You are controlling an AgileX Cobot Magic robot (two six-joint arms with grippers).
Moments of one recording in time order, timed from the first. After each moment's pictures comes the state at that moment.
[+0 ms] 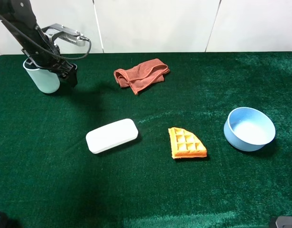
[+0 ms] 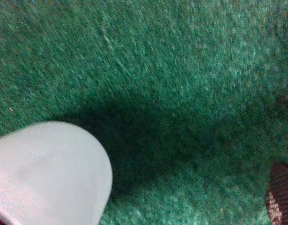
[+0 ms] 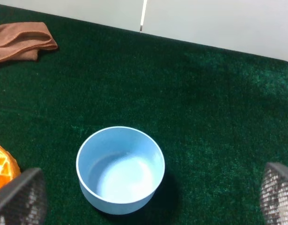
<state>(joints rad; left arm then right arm) -0.14 2.00 -1.28 -0.01 0.57 0.35 0.08 -0.01 -0.50 0.02 1.02 -0.16</state>
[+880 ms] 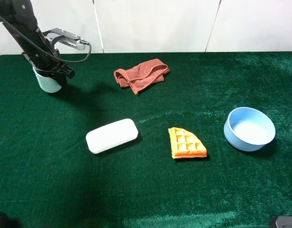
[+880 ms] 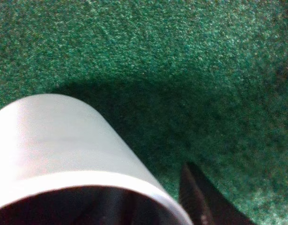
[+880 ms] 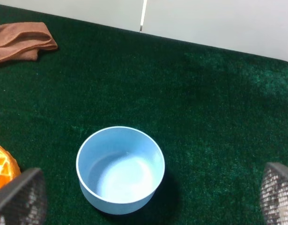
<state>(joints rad) -0.14 2.01 -1.28 0.00 0.61 0.34 0.08 -0.01 -0.50 0.02 1.02 -0.16</state>
